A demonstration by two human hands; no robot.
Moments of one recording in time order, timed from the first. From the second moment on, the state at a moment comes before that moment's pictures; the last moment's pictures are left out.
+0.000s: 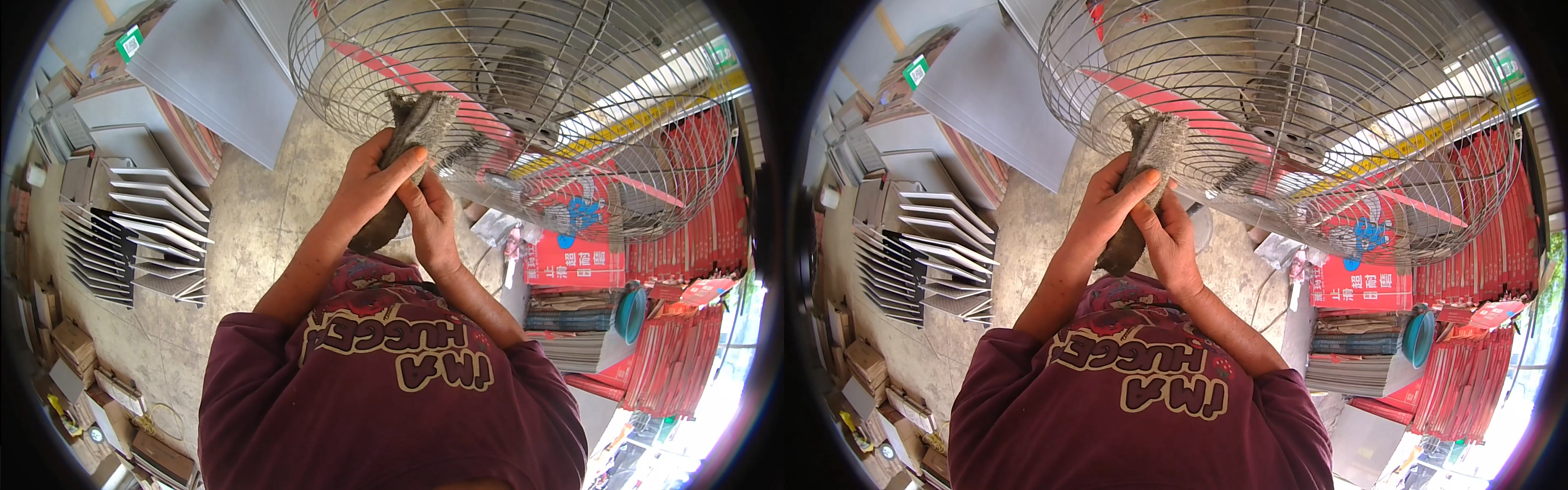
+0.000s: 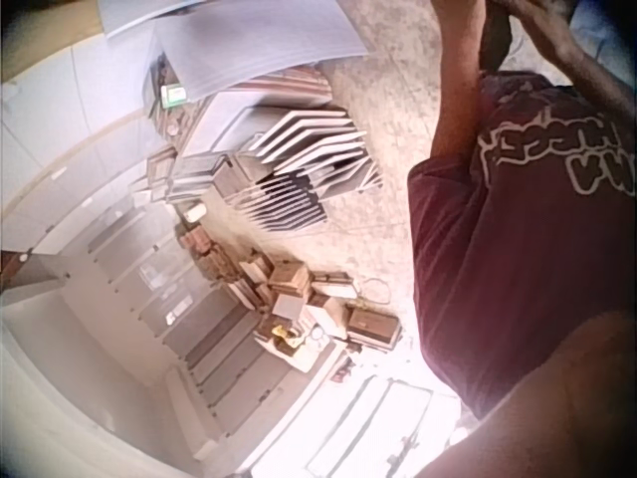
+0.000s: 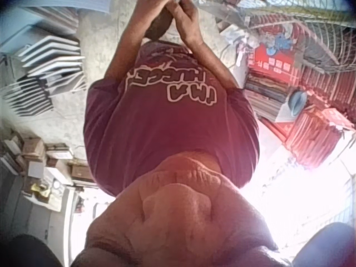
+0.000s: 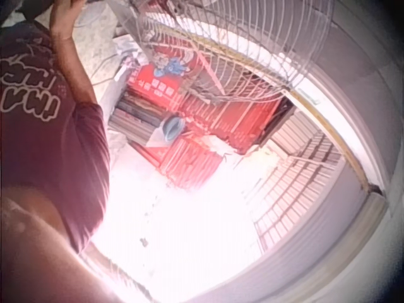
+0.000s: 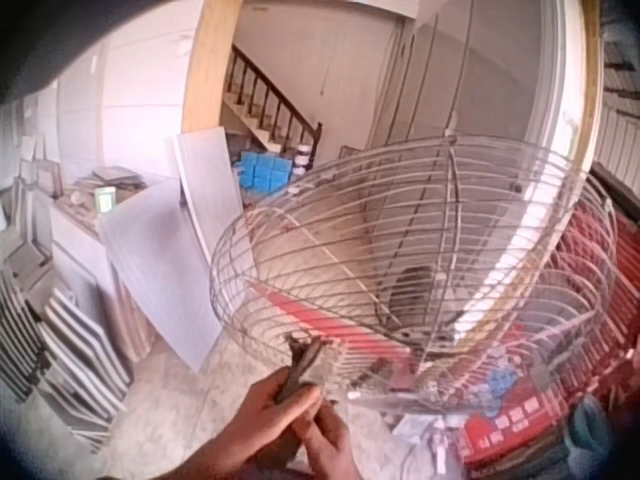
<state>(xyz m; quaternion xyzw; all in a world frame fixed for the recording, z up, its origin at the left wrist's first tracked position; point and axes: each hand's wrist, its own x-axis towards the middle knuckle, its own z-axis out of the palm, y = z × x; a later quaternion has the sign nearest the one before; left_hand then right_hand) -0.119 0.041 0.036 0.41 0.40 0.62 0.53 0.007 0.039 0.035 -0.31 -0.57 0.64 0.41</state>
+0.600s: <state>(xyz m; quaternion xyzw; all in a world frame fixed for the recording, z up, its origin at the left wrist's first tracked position) -0.119 0.031 0.030 0.34 0.40 0.61 0.60 0.008 0.038 0.031 -0.34 -0.48 0.72 0.37</state>
